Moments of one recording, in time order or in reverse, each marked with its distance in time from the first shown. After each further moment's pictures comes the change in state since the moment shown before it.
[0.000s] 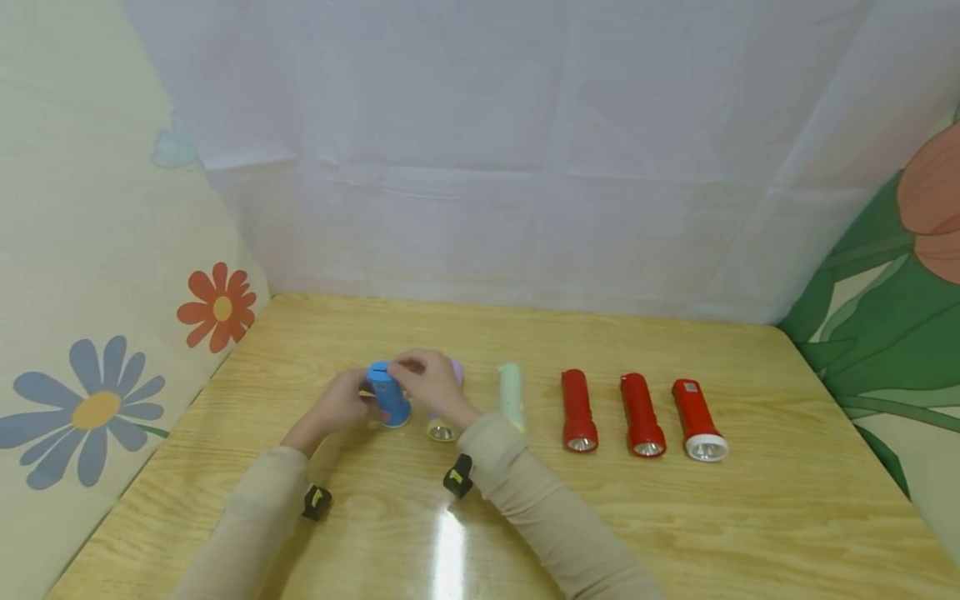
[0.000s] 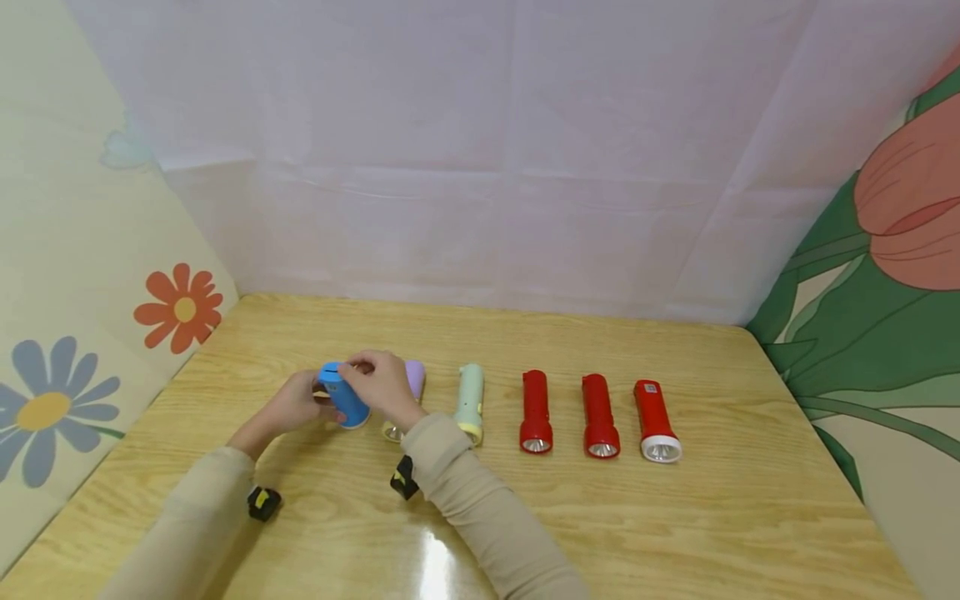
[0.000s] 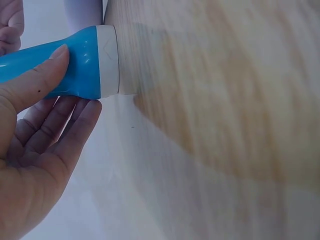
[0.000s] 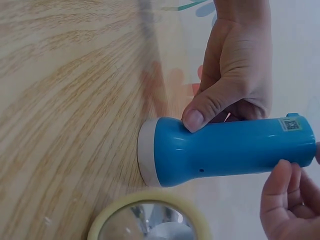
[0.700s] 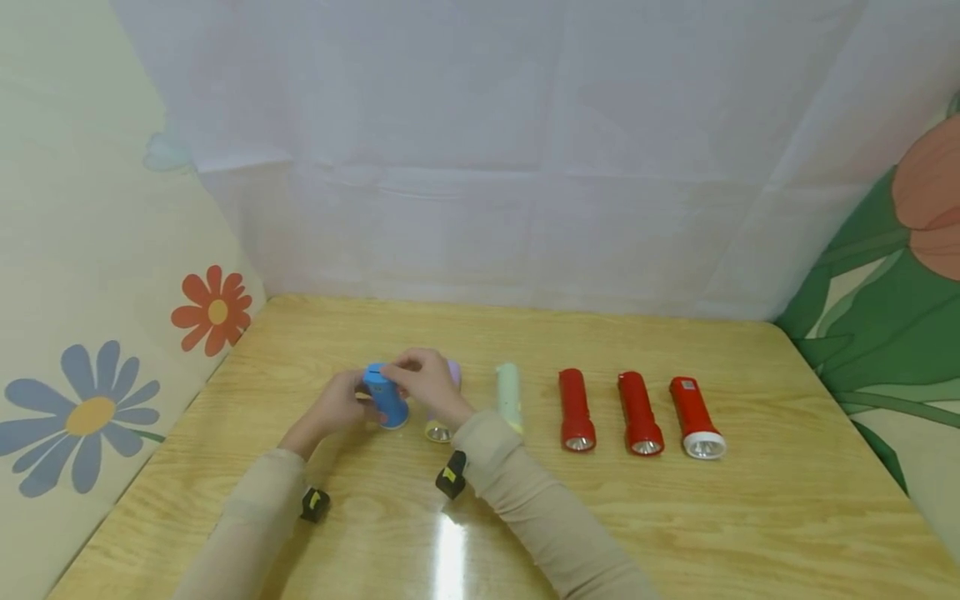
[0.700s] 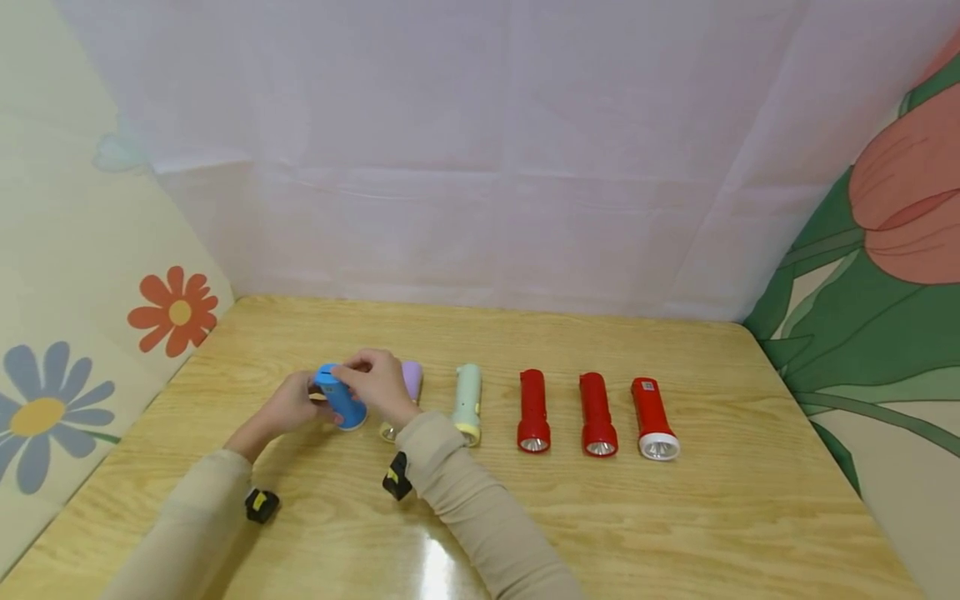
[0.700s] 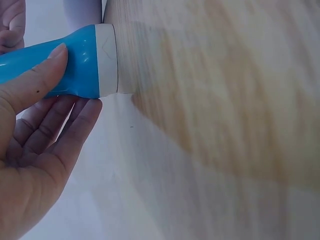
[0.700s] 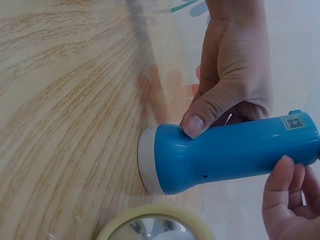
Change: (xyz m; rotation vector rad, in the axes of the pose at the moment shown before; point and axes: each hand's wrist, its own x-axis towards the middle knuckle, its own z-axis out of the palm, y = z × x) left_hand 0.000 0.003 -0.001 -0.013 0.008 0.010; right_hand 0.005 0.001 0.004 0.108 0.035 0.104
